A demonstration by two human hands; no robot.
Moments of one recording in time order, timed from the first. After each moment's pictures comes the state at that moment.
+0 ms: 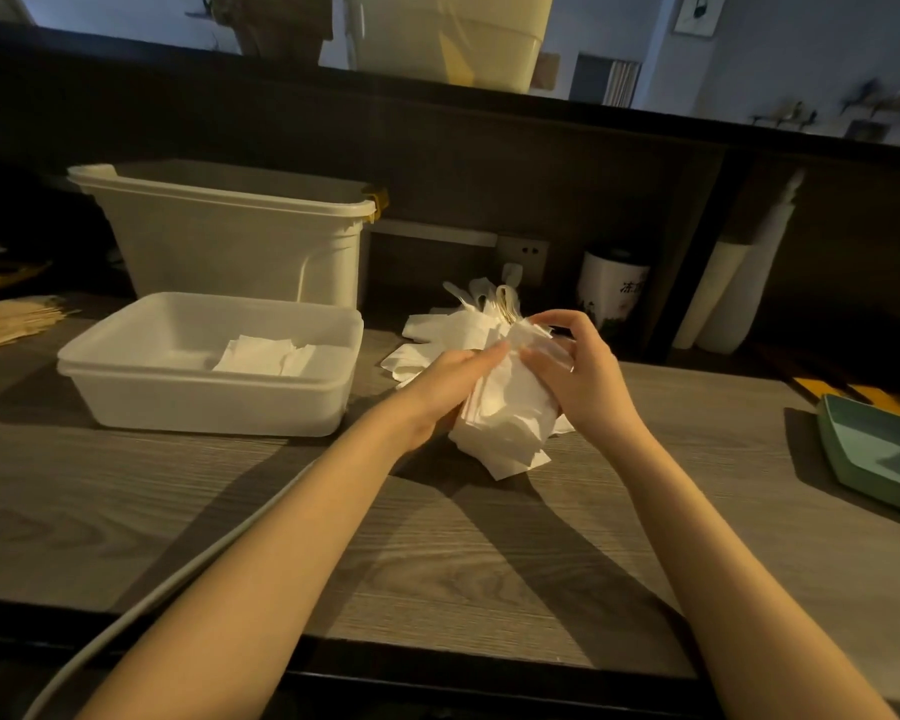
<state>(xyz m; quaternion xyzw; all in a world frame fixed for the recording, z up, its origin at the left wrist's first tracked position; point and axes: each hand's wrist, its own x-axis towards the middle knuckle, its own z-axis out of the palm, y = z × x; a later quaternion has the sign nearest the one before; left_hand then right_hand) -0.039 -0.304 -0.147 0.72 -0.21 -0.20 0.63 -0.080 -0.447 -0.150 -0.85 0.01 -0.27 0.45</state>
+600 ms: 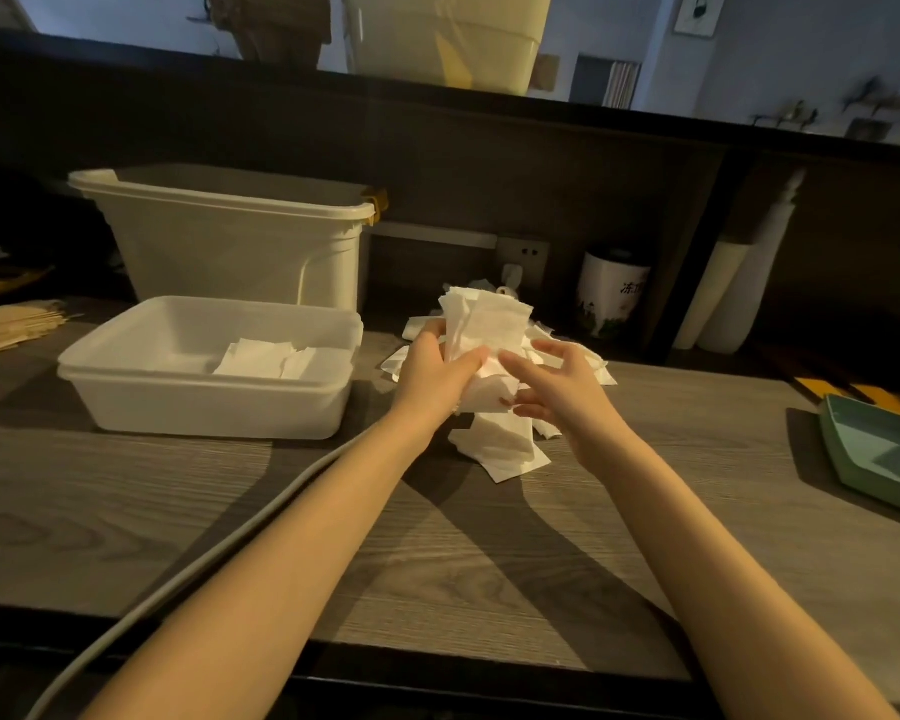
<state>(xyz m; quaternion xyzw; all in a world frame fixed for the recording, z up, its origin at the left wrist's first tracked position) -0.033 -0.311 -0.153 0.75 -0.12 0.02 0.65 -0.078 -0.432 -0.152 -0.77 0.09 -0.15 0.61</state>
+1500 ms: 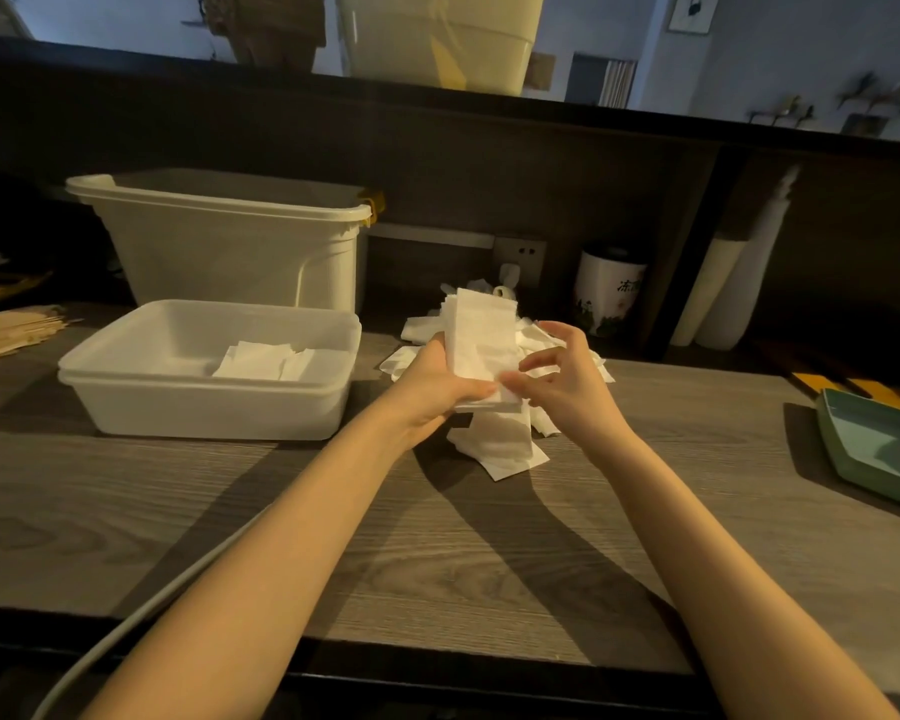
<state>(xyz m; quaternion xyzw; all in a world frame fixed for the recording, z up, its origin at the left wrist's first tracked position) -0.033 -0.303 -0.151 0.68 -0.17 -0.16 0.70 -0.074 -0.444 -0.158 -0.85 0.06 -0.22 0.47</state>
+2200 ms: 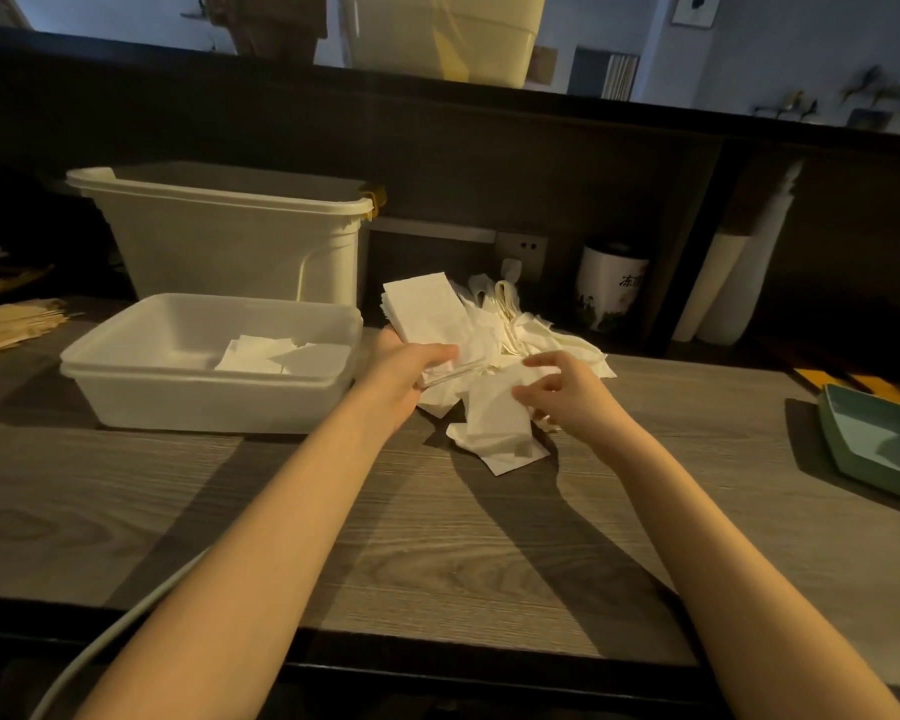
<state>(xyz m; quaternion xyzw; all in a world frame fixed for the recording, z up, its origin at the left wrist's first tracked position) -0.008 -0.290 -0.155 0.58 -0.03 -0.10 0.81 -0.075 -0.455 -0.165 -0.88 0.09 -0.11 0.45</state>
